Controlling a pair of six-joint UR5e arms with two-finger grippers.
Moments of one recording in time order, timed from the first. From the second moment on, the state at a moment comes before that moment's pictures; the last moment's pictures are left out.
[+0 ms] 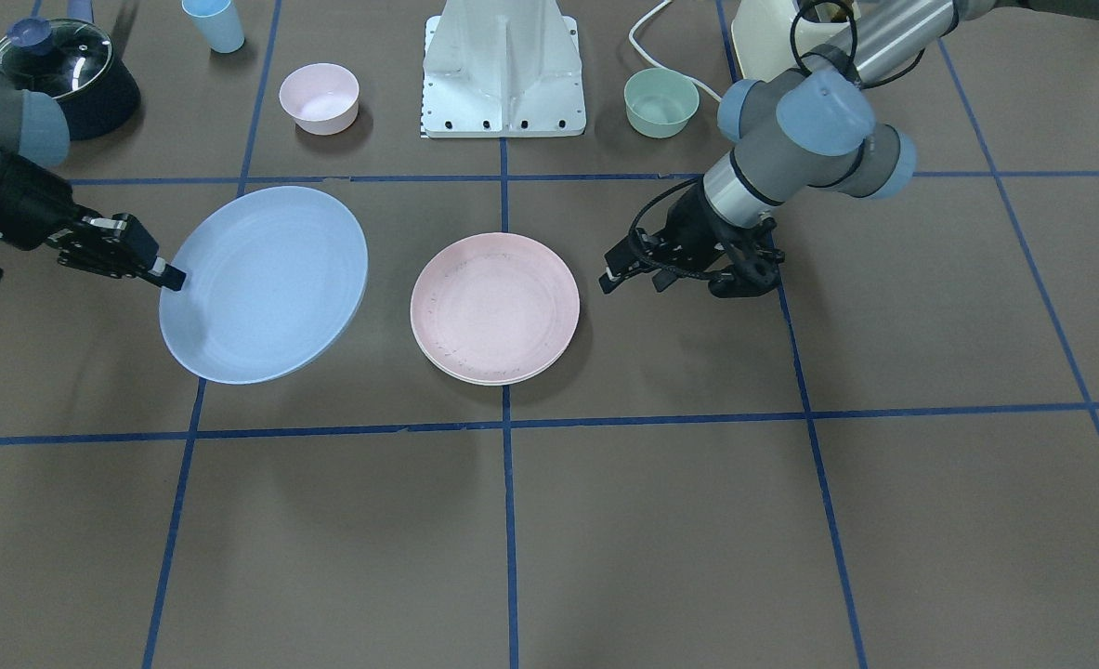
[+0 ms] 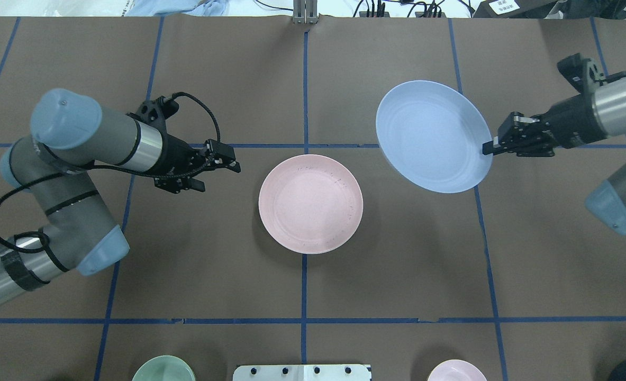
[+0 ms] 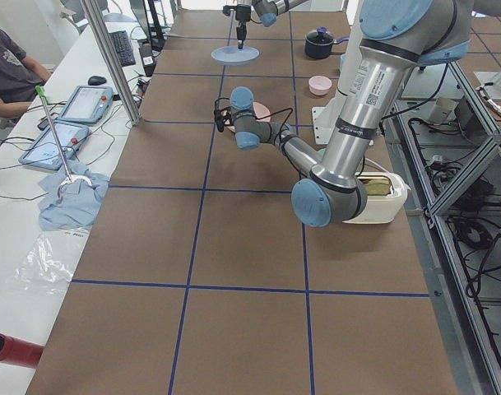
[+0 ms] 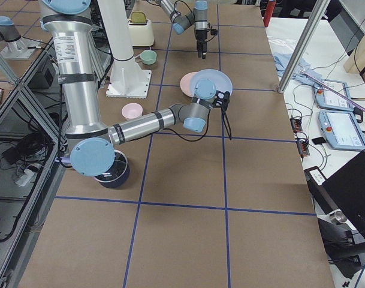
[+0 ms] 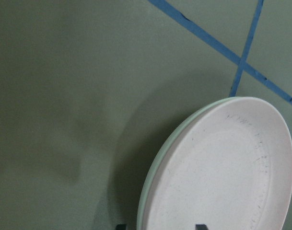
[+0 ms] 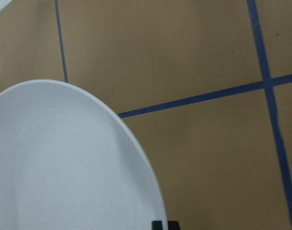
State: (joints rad) left arm -0.71 -1.98 -1.66 -2.29 -2.13 -1.57; right arm 0.98 -1.41 1.73 -0.64 2.42 1.45
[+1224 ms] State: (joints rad) left arm -0.98 -1.69 -1.86 -2.06 -2.15 -0.91; right arm 0.59 -1.12 1.68 -1.01 2.03 1.48
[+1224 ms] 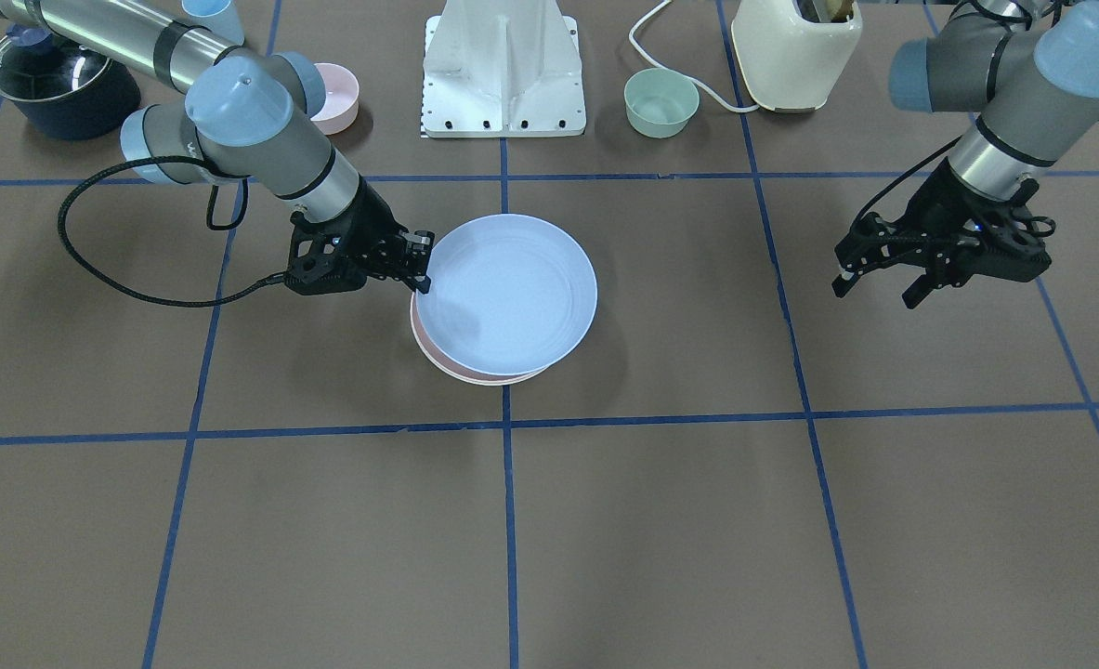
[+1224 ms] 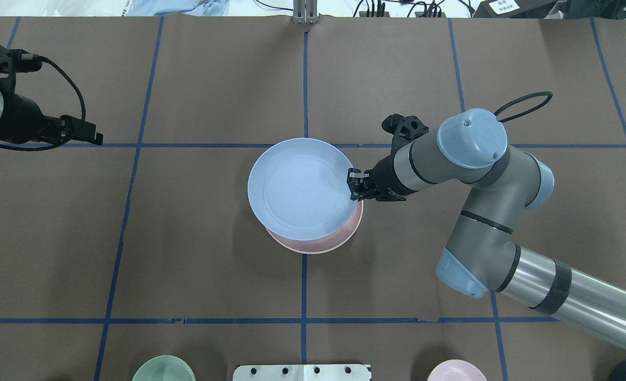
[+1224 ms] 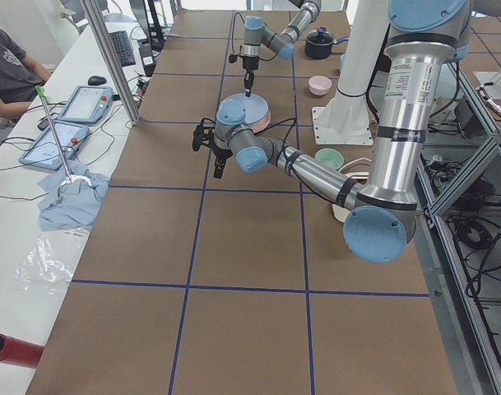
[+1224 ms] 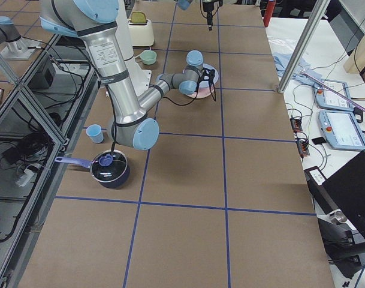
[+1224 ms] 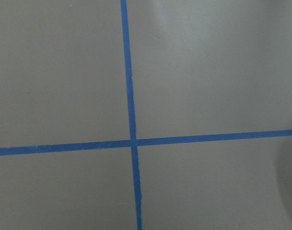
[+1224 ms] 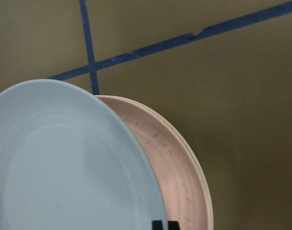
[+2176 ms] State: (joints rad) left arm -1.06 -1.69 -1.86 -1.99 -2.17 -0.72; right arm 0.69 -1.17 1.78 -1.26 2.01 1.34
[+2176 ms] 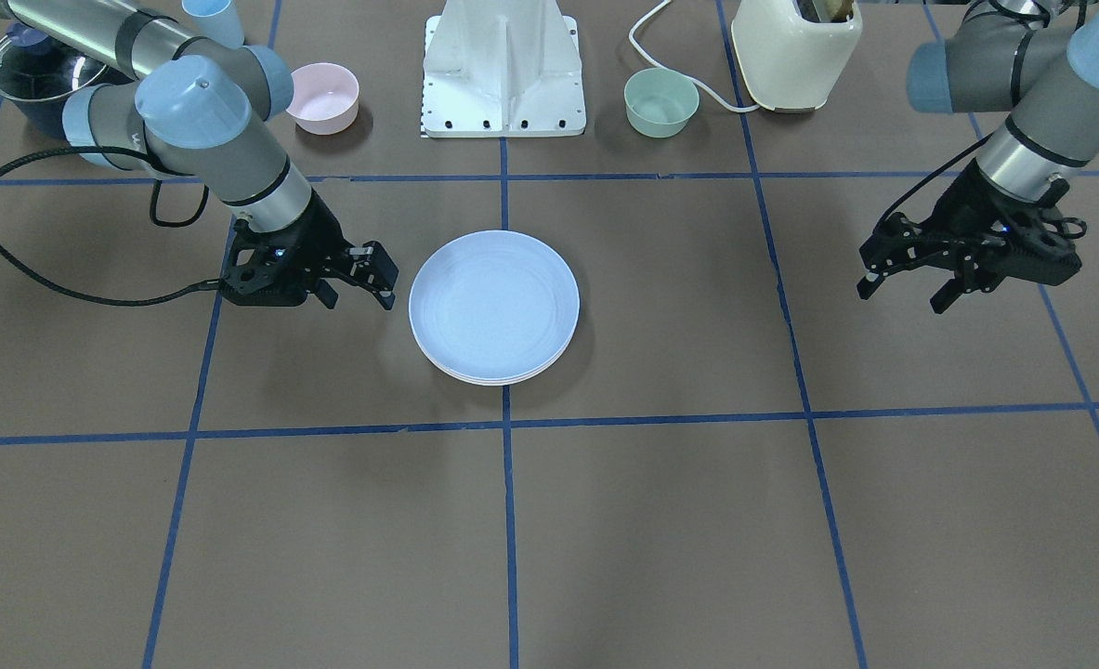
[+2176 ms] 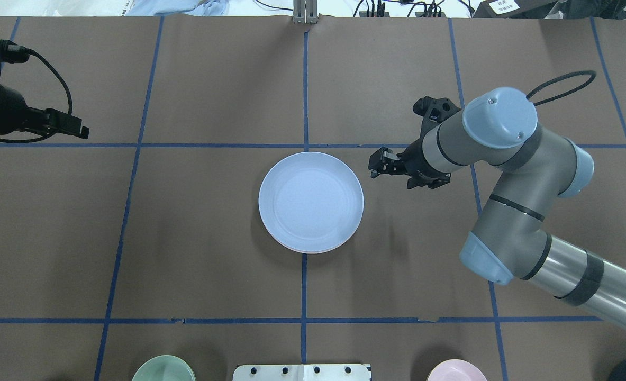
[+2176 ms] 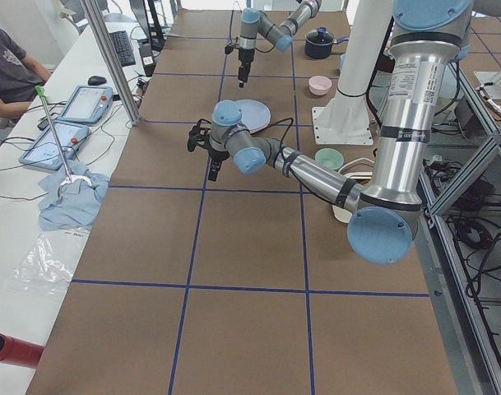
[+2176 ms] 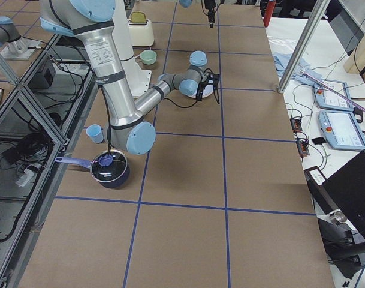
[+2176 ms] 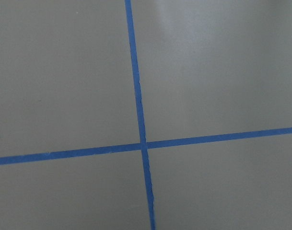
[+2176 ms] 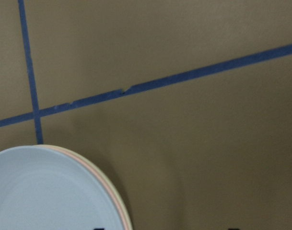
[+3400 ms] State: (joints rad) left arm -1.50 -1.59 -1.66 -1.86 -2.09 0.18; right arm 1.34 -1.59 1.83 -1.56 2.31 0.25
